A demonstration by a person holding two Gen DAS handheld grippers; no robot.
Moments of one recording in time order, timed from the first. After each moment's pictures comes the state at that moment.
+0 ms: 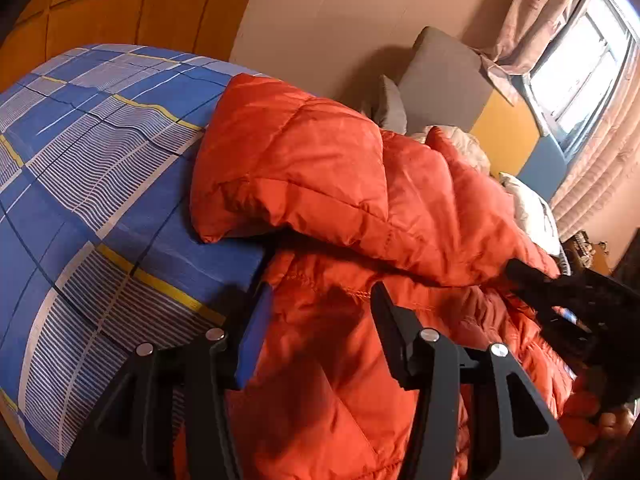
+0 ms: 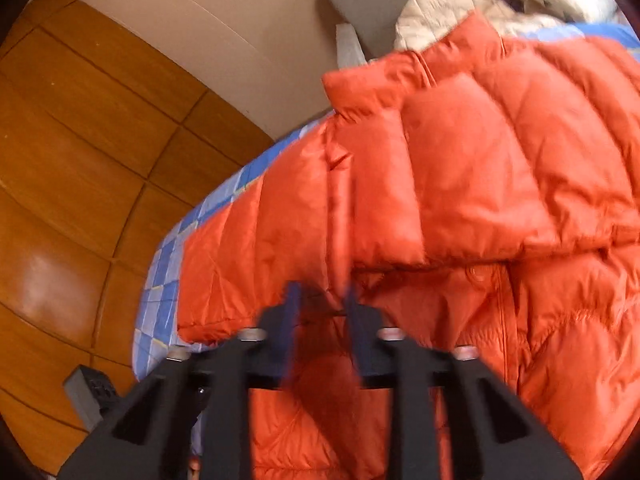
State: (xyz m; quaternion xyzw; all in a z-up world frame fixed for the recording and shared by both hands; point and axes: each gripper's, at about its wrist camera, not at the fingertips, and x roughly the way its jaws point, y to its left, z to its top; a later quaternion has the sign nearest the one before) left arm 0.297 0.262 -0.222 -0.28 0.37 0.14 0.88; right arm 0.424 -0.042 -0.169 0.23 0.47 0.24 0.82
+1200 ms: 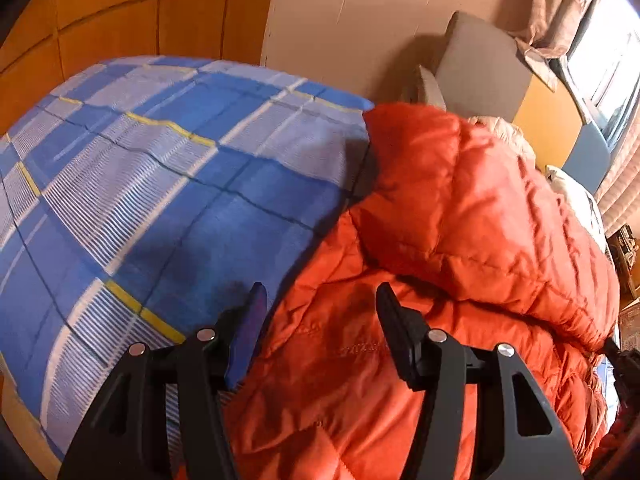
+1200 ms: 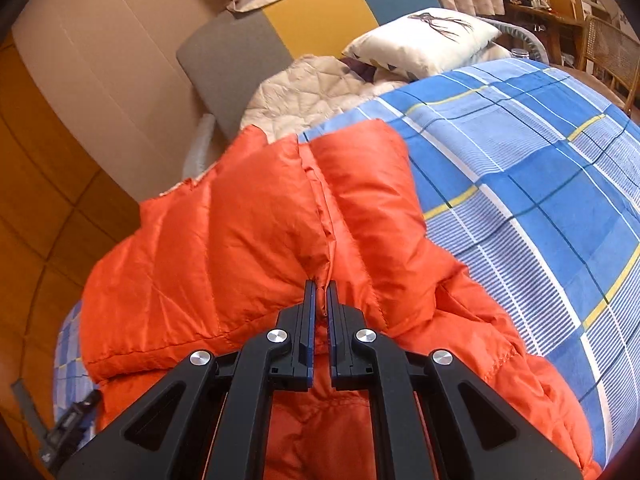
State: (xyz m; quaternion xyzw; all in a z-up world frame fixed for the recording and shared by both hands) left arm 0.346 0.265 -0.217 -0.23 0.40 0.21 0.86; right arm 0.431 -0.226 -0.180 0.20 0.42 0.01 0.88
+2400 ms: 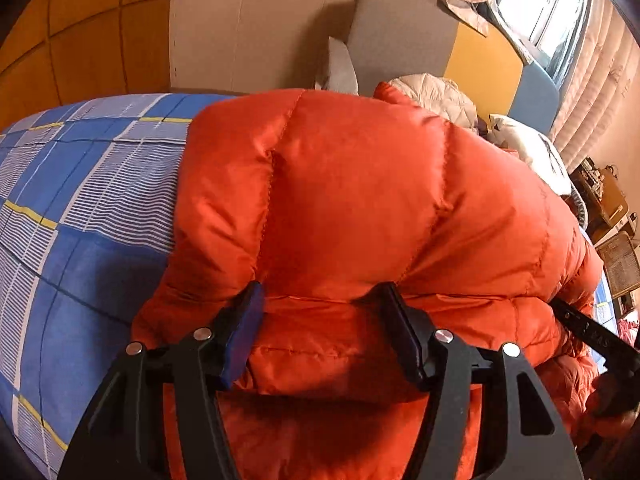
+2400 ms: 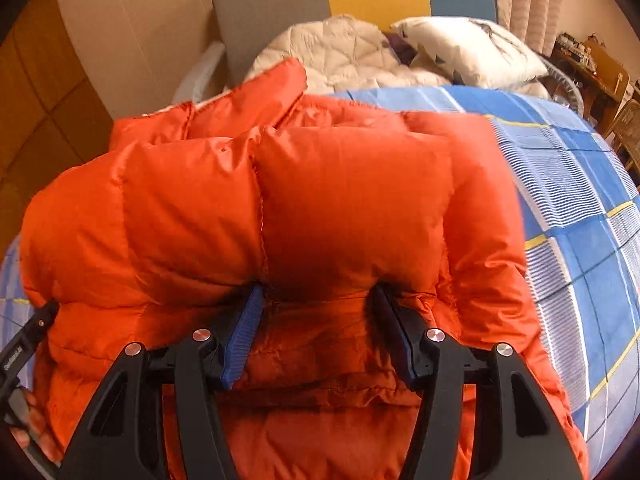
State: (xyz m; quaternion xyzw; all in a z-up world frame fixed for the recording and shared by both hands) left arm 0.462 0.216 -0.223 -0.17 0.44 0.08 0.88; right arm 0.502 -0.159 -0.207 0.05 0.50 0.01 0.87
